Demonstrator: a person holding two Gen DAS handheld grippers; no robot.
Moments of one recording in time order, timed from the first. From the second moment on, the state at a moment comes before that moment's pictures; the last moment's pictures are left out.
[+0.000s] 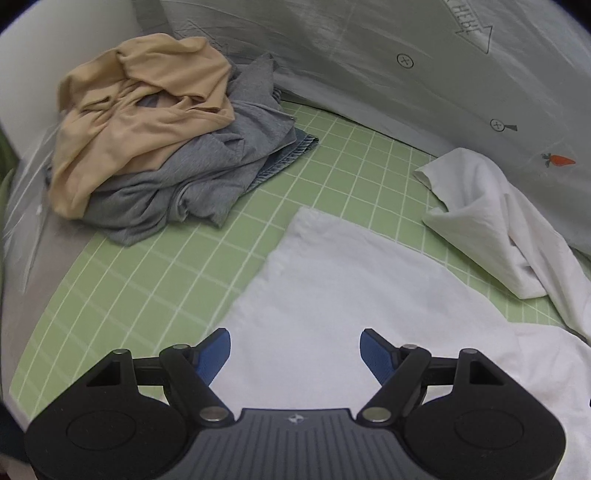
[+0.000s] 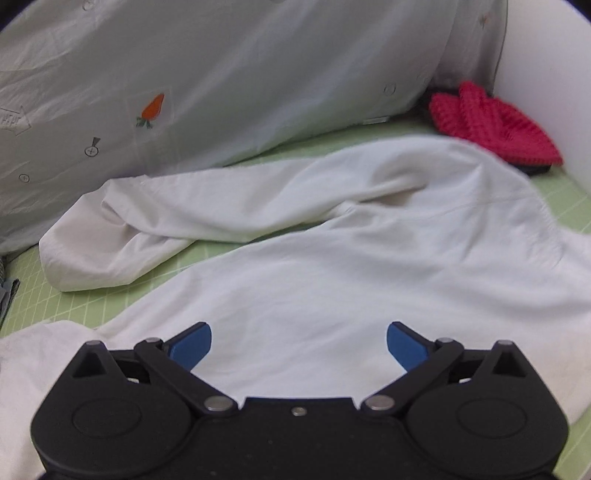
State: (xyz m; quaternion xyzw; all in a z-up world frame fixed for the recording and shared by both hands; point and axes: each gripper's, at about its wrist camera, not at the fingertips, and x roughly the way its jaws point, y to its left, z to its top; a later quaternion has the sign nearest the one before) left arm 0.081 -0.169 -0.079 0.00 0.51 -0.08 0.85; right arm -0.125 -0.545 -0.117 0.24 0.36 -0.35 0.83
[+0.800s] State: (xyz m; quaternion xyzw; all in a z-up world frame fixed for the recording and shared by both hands) left arm 0.217 -0.194 -0.160 0.07 0.50 -0.15 0.85; right arm -0.031 -0.538 -0.154 0.27 0.44 -0.42 0.75
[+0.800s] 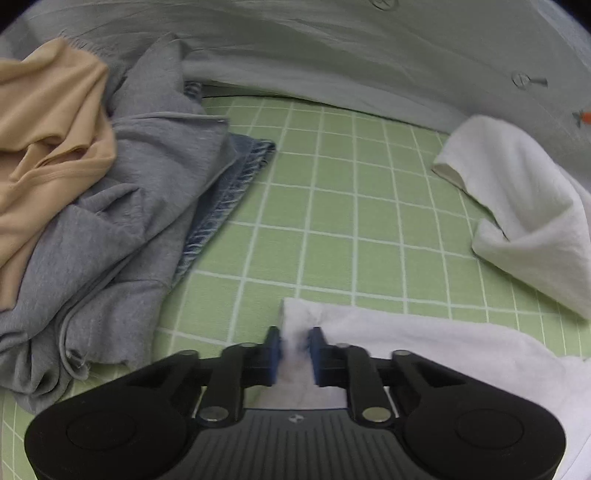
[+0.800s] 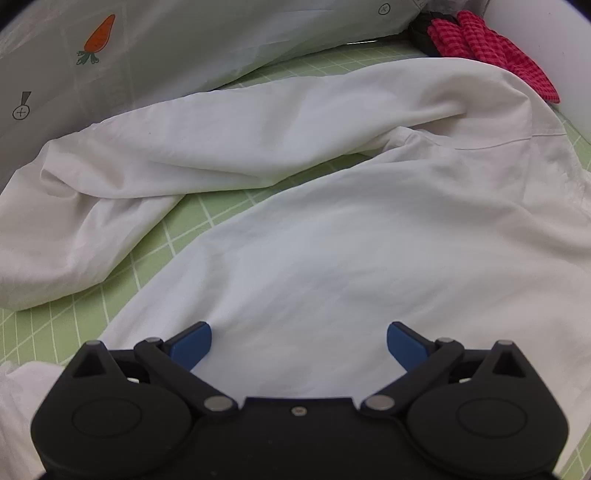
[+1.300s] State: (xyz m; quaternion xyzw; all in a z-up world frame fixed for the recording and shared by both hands) left arm 0.147 -0.087 -0.119 0.02 0.51 -0.04 0.86; right arm -0.074 -0.512 -0.135 0.29 0.41 -0.37 0.78
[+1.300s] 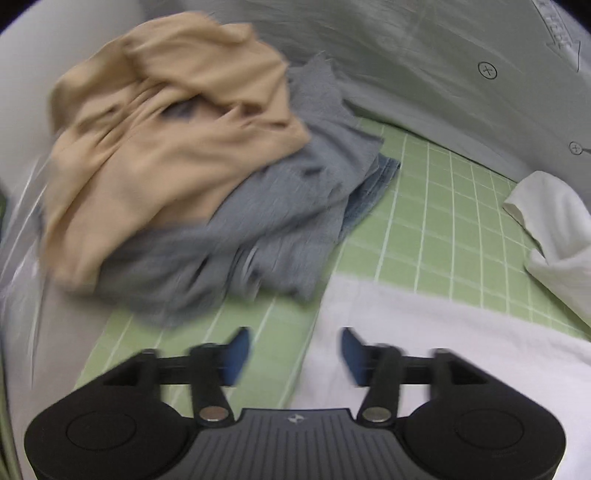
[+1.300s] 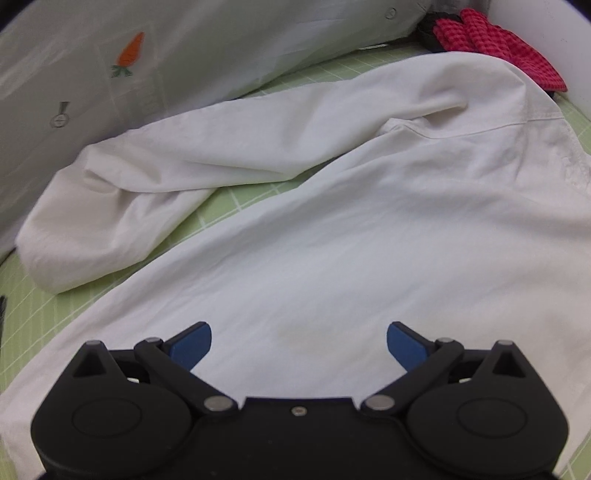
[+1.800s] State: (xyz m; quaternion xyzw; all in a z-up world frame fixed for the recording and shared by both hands) left arm 0.006 -0.037 -0.158 -0.01 0.57 0.01 0.82; right arm -0.158 -0.463 -0.156 0.22 0.46 -0.33 0.79
